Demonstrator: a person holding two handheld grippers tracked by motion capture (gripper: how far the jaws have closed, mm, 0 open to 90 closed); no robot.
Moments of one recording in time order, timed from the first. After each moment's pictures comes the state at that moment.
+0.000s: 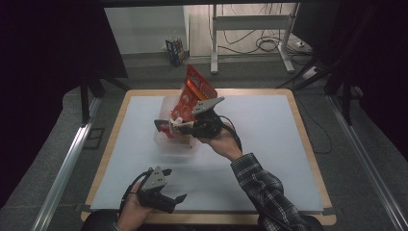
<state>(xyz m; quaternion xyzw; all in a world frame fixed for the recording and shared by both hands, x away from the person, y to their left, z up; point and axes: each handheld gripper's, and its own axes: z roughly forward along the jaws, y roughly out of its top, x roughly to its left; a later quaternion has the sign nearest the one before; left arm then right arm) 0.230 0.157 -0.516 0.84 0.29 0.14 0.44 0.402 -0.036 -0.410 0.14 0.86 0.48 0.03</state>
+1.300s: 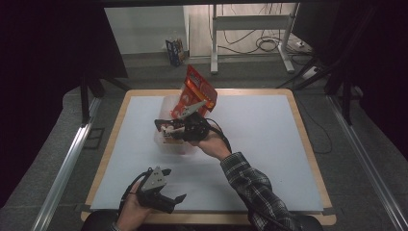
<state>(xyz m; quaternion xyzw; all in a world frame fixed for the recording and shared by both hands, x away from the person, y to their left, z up) 0.229 0.157 -0.516 0.84 0.29 0.14 0.44 0.416 -0.003 -0.444 0.14 0.89 0.43 0.01</state>
